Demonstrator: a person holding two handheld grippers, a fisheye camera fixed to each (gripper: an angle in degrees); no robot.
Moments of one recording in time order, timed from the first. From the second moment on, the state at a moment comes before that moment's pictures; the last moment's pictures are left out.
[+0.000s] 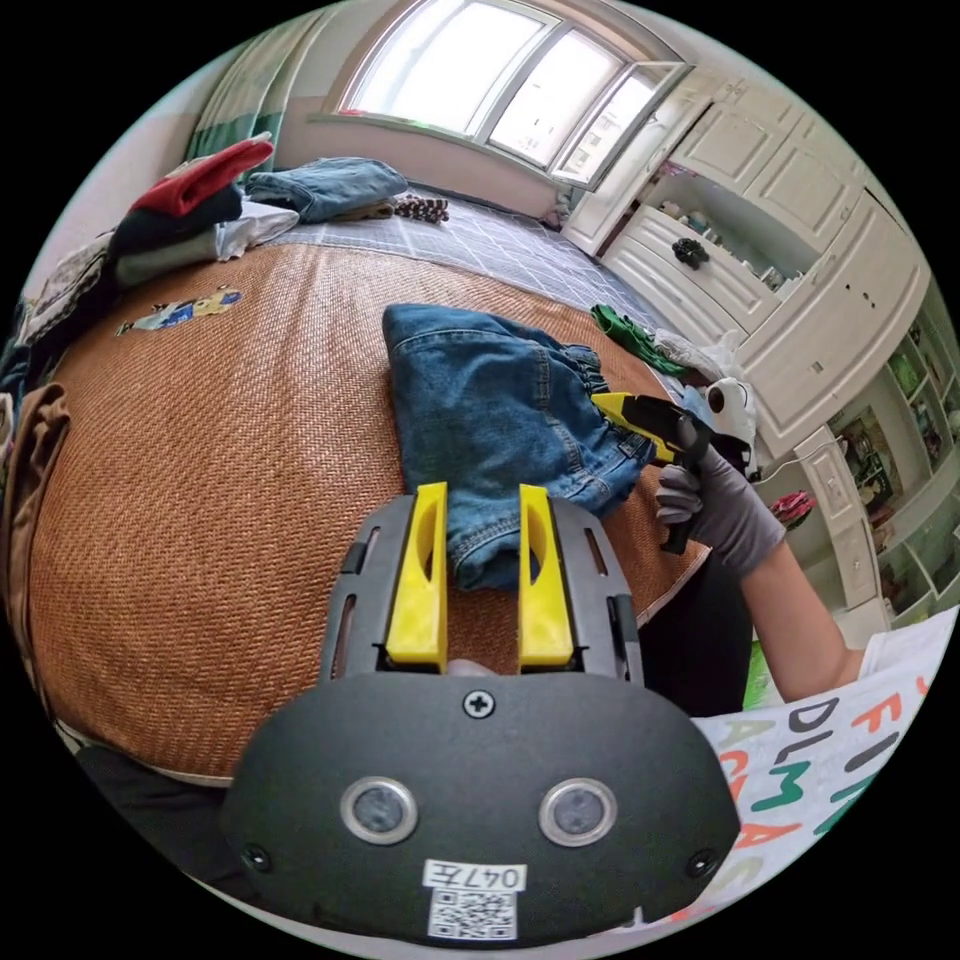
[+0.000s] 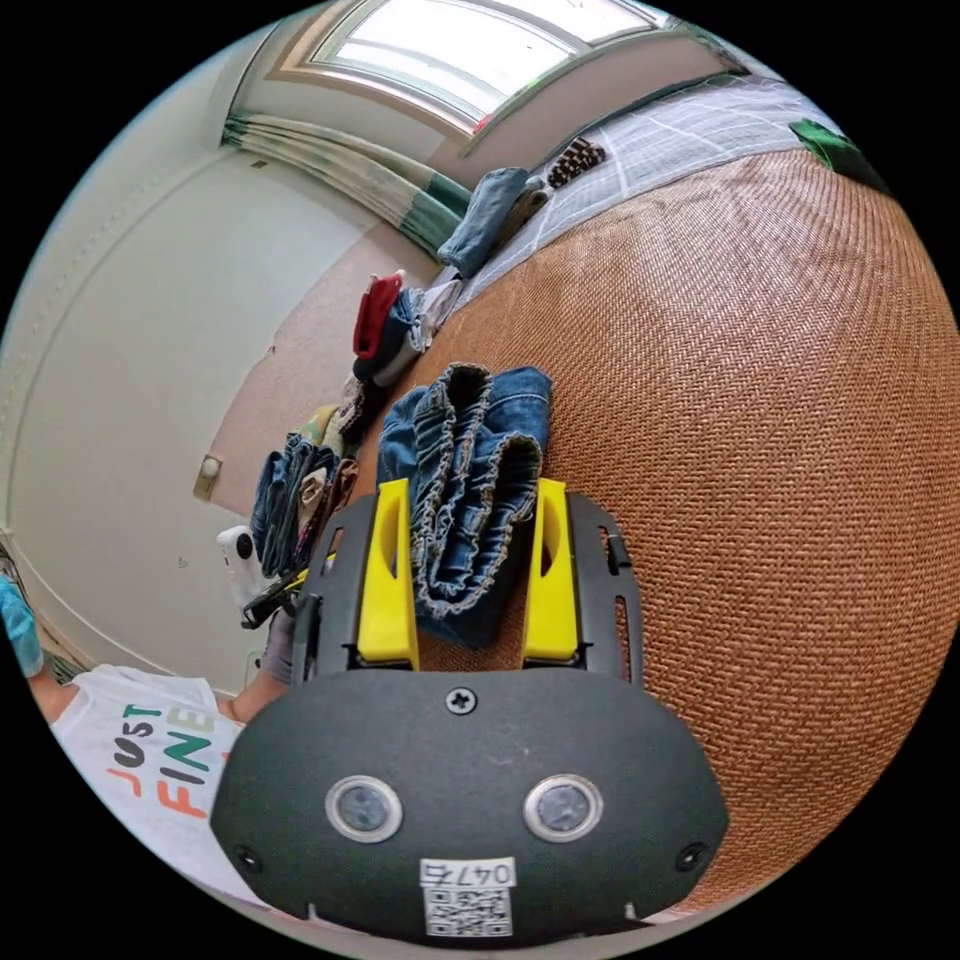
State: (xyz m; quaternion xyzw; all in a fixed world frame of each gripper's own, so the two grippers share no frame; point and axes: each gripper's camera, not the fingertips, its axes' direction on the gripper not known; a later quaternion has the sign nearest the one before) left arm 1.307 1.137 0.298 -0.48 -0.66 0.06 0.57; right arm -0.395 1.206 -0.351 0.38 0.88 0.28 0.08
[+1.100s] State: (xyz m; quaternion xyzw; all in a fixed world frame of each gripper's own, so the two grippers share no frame) left arm 1.100 0.987 -0.093 -0.44 -0.44 -0.14 0.77; right arm -0.362 0.895 -0.504 0.35 0.86 0.22 0.30
